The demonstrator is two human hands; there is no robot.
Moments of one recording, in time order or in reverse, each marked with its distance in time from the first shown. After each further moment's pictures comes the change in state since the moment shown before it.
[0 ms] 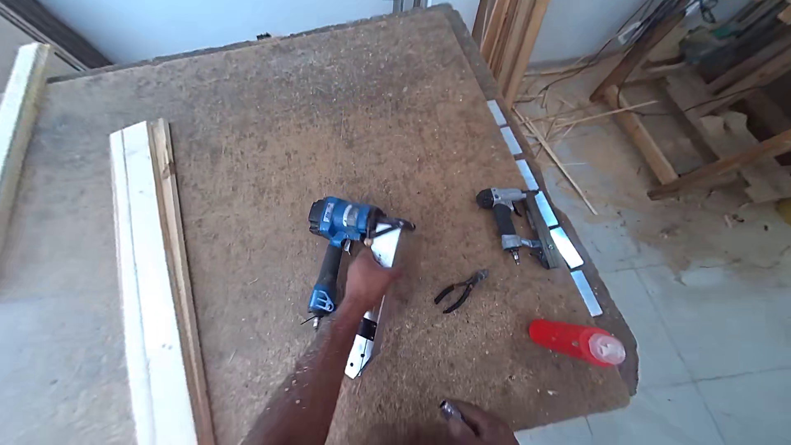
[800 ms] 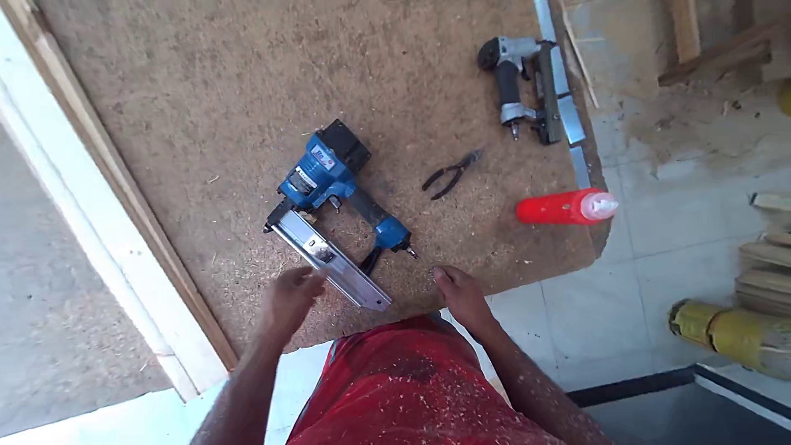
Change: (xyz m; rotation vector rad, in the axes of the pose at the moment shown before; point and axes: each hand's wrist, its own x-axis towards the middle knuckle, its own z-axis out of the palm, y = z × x) left_hand -0.169 -0.169 -0.044 -0.088 -0.100 -0.305; right_hand 0.034 0.054 0.029 -0.110 0.202 0.158
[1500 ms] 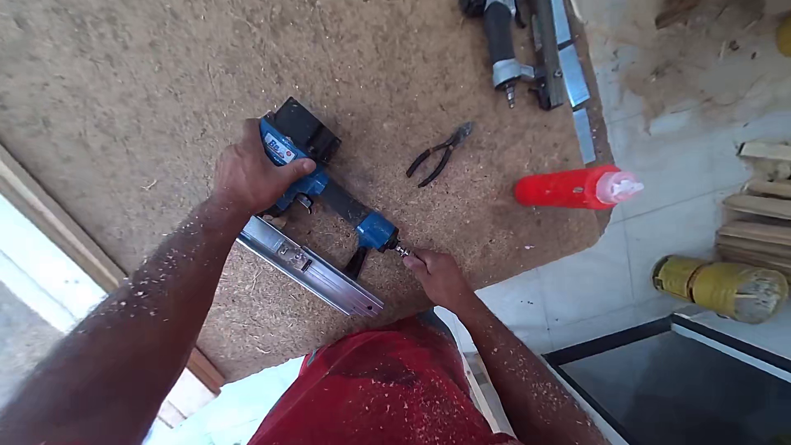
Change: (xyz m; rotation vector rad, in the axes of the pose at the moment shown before) left_hand 0.166 0.144 -0.020 0.720 0.143 0.503; right_hand 0.034 -0.022 0.014 -0.147 -0.020 -0.174
